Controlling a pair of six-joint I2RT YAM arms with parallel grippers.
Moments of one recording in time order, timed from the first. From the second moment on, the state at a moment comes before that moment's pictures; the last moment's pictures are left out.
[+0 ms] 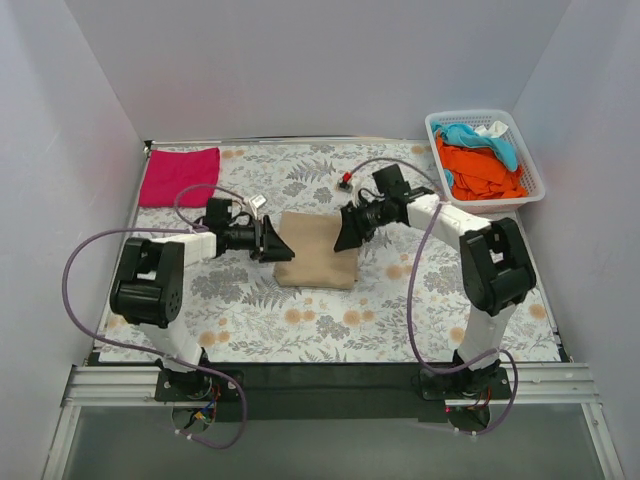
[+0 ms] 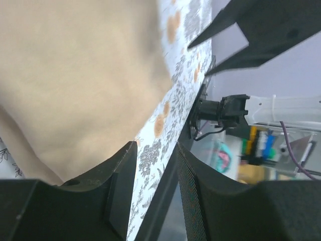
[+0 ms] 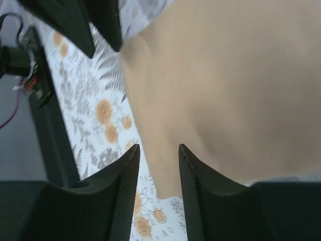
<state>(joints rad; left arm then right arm) -0.16 1.77 0.82 0.04 1.10 -0.52 0.46 1.87 1.24 -0.41 -0.93 -0.11</state>
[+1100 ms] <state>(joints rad) 0.17 1.19 0.74 -0.14 0.52 -0.52 0.91 2.33 2.01 -0.56 0.16 -0.04</state>
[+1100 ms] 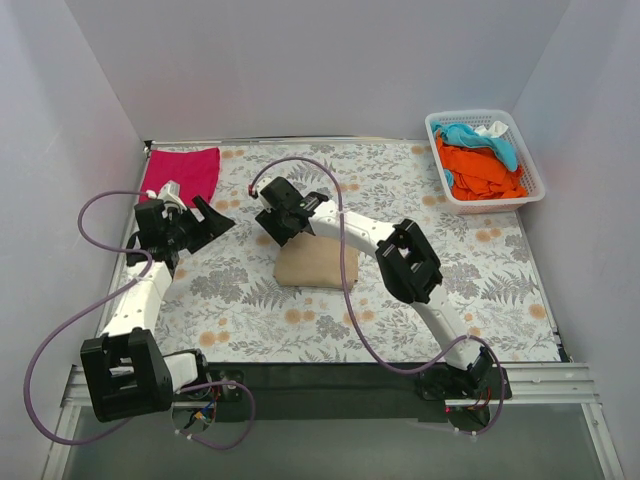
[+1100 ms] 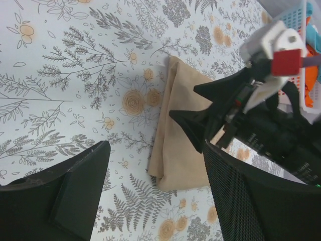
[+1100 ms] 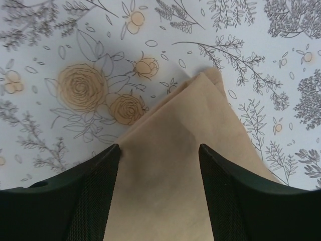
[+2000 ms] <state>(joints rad) 0.17 1.10 0.63 -0.10 0.52 -0.53 0.90 2.39 2.11 -0.58 0.18 0.05</state>
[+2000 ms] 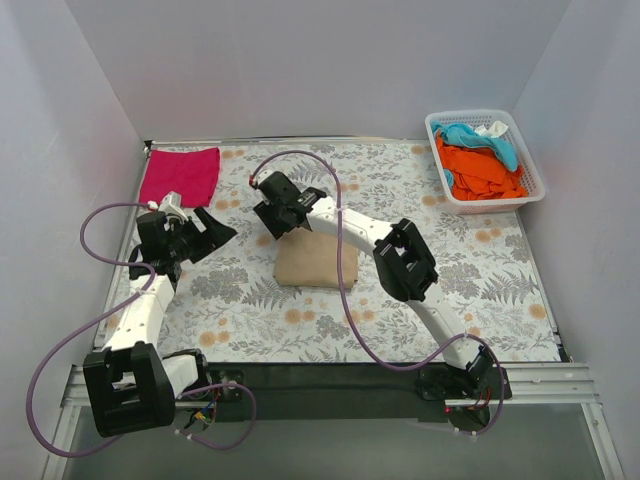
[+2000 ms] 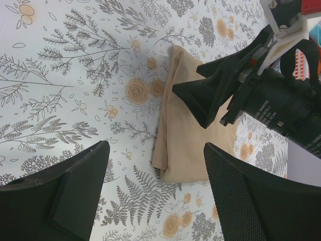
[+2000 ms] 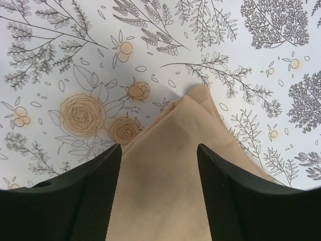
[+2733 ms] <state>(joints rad) 0.15 1.21 0.46 0.08 0.58 -0.68 0.87 2.41 2.02 -0.50 0.13 0.09</state>
